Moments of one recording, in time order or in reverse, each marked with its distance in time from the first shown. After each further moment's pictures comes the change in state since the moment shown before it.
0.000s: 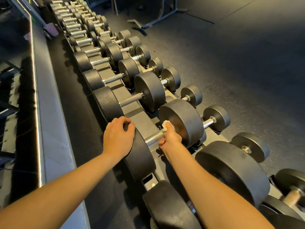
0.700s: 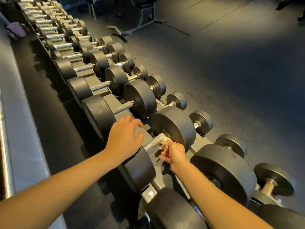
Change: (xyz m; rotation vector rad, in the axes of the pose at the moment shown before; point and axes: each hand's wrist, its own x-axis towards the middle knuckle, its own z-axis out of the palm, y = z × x) left_hand 0.028 0.020 -0.009 0.182 -0.197 0.433; right_hand -0.014 0.008 -0.033 -0.206 0.001 -0.194
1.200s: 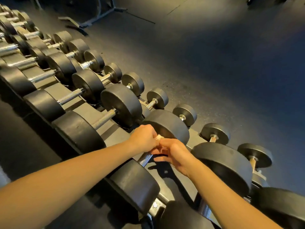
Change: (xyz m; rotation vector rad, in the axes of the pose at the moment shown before) left_hand 0.097 0.022 0.071 -0.046 -0.637 0.116; right_hand -0.040 -0.045 -0.001 -0.055 -0.215 -0.089
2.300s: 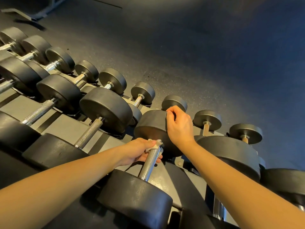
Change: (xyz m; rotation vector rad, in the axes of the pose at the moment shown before) left_hand 0.029 -0.049 0.008 -1.003 -0.704 -0.244; right_hand 0.068 -0.034 -0.008 -0.690 0.742 -0.667
